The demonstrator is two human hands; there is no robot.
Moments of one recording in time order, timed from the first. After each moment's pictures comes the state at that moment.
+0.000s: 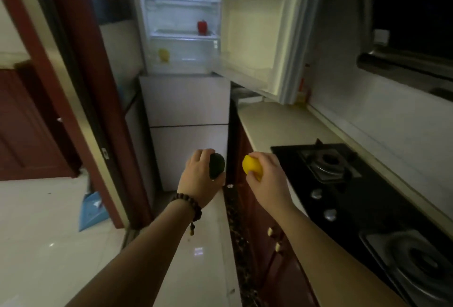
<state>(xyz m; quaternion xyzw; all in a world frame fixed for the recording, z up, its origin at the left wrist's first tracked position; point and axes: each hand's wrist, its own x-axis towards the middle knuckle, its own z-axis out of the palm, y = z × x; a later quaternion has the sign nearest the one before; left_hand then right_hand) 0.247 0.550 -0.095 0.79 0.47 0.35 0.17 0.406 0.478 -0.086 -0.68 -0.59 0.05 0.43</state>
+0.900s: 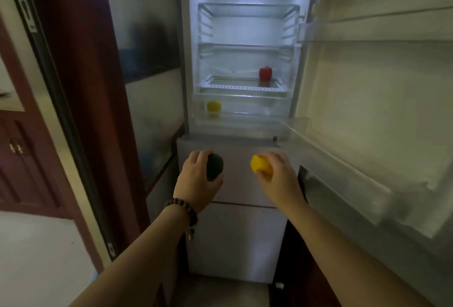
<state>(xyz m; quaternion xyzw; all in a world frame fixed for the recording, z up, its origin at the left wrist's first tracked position) 0.240 1.029 -0.020 0.72 0.55 0.41 0.07 0.439 1.015 -0.017 -0.58 -0.69 0.03 0.43</state>
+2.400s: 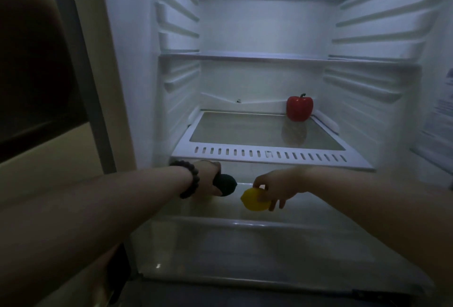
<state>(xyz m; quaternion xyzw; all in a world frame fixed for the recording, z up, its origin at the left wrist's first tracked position) 0.283 1.628 0.060 0.85 0.53 -0.07 0.06 0.480 1.603 0.060 -0.64 -0.72 0.26 -0.13</state>
